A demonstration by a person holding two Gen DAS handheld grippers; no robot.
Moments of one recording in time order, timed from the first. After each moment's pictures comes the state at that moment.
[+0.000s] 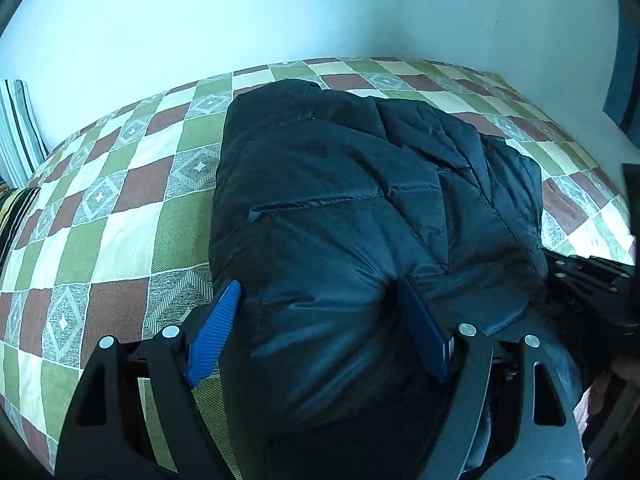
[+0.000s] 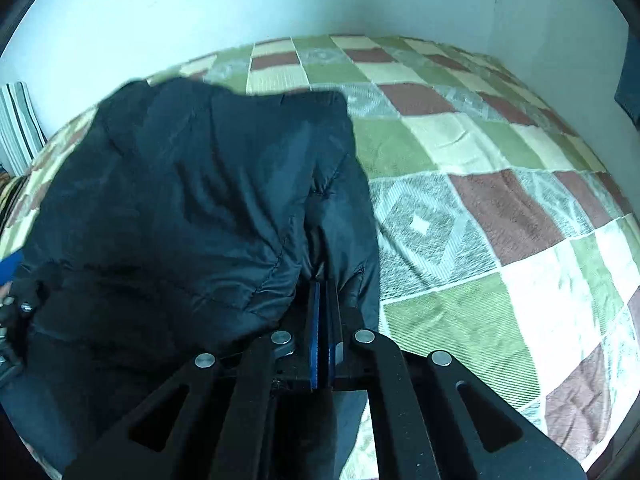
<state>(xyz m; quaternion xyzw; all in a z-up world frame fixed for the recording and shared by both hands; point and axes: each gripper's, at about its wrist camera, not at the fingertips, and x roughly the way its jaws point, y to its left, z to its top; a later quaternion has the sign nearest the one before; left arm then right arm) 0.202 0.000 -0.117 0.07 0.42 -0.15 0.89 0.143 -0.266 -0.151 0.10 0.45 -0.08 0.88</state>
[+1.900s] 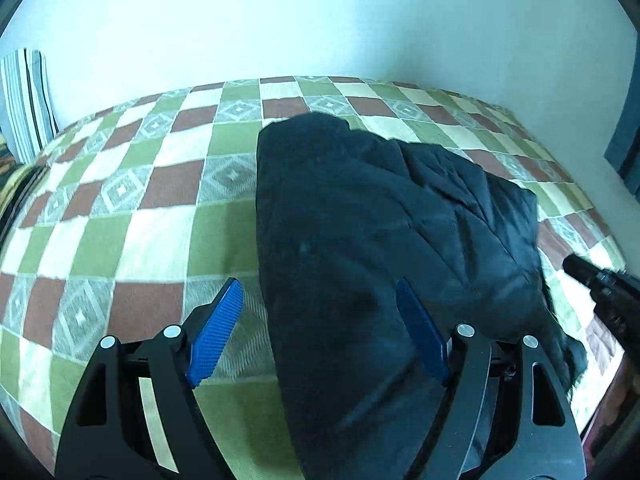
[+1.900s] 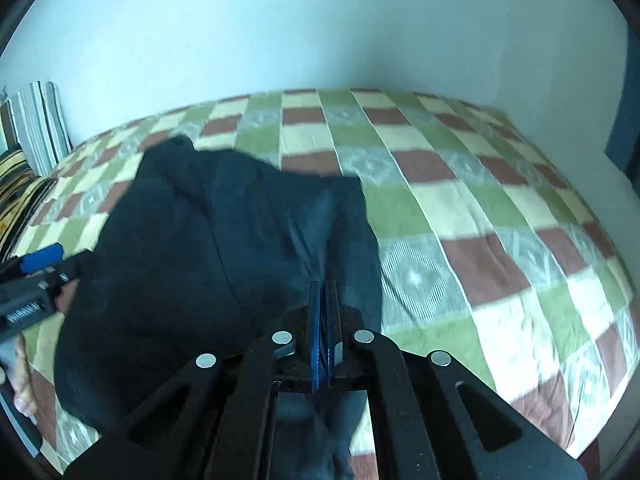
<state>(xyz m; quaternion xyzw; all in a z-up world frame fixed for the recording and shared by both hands) 0.218 0.042 -0.086 0.02 0.41 -0.14 0.90 0.125 -0.246 -0.082 0.06 0.39 -0.06 0.92</state>
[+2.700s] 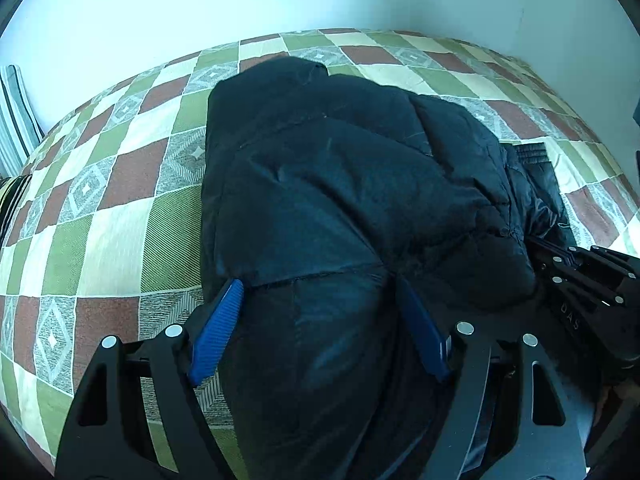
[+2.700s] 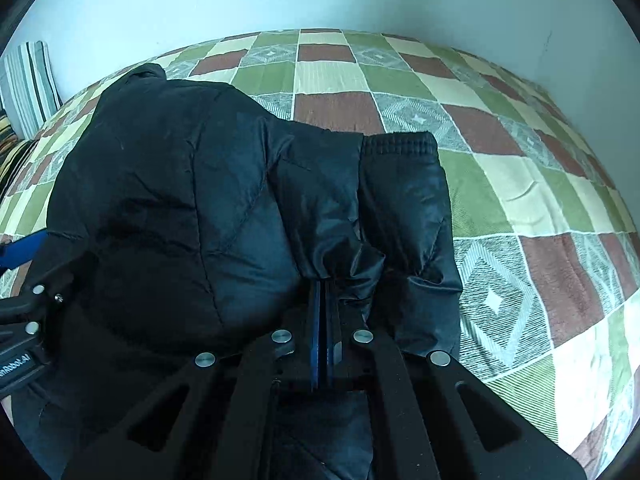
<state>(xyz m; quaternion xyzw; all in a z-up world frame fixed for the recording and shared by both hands) 0.264 -0.004 -0.145 0.07 0.47 -0.13 0.87 0.211 -0.230 -0.168 0.04 0.47 -0.04 0.88</state>
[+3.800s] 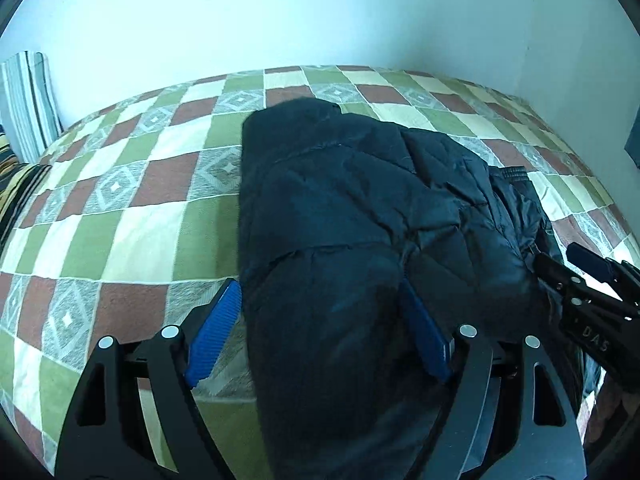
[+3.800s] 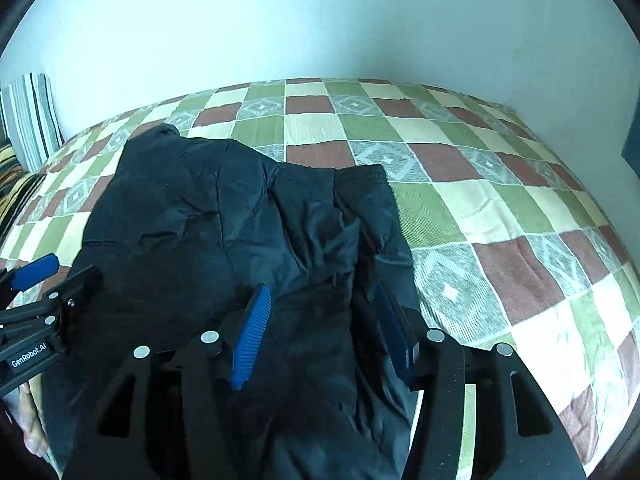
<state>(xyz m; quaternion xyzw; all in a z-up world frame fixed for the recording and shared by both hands) 0.225 0.027 -0.112 0.03 0.42 -0.12 0.90 0.156 -0.228 -0.117 0.06 0.40 -0.07 0.91</state>
